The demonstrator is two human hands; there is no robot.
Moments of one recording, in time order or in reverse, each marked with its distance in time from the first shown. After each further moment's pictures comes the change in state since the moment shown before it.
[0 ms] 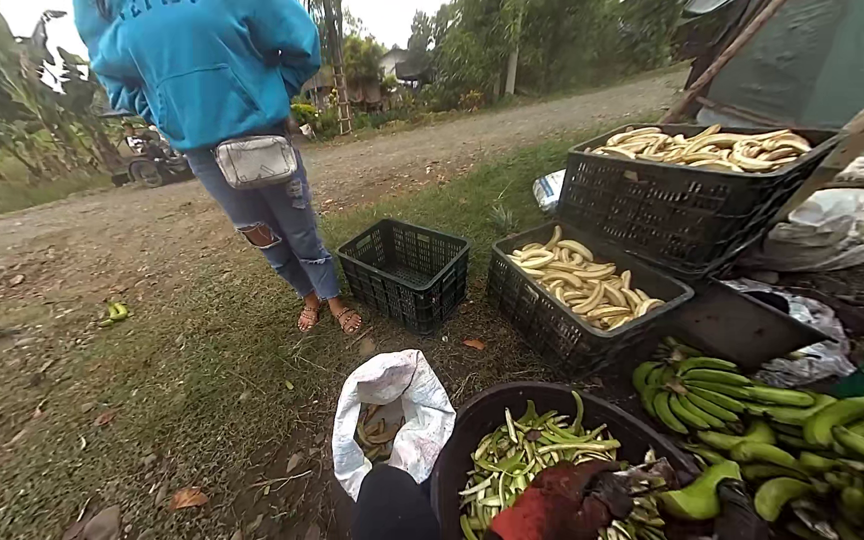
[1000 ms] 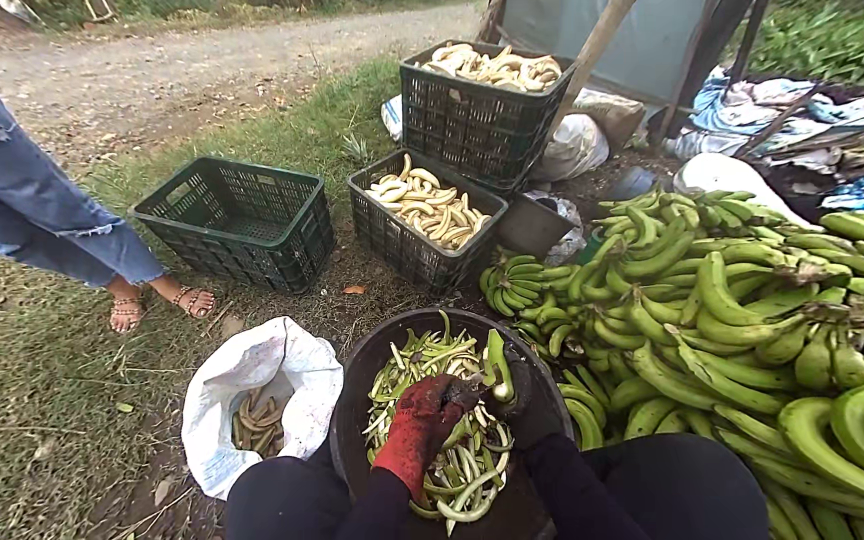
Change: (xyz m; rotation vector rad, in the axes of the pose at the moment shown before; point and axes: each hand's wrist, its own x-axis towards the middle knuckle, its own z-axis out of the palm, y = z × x) left_hand 0.005 -0.007 -0.008 0.296 -0.036 -0.143; right_hand -0.050 -0.025 0.074 -0.047 -0.025 0.320
